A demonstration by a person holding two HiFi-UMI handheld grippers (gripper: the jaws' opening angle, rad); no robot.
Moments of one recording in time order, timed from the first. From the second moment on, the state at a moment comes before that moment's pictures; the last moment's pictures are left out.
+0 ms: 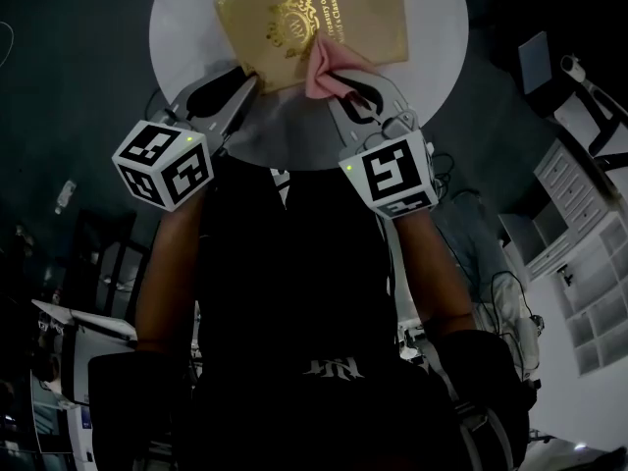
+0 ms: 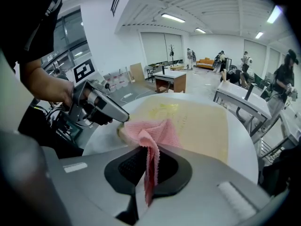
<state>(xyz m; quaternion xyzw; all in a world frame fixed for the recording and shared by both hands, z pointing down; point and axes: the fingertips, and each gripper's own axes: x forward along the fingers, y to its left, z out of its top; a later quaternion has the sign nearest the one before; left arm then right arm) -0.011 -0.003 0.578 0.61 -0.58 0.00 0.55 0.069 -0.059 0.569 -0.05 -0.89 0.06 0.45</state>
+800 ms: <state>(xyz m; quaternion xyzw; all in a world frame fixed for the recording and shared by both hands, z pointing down) -0.004 0.000 0.575 0.60 -0.58 0.03 0.55 0.130 -0.158 0.566 0.05 -0.88 0.03 0.46</state>
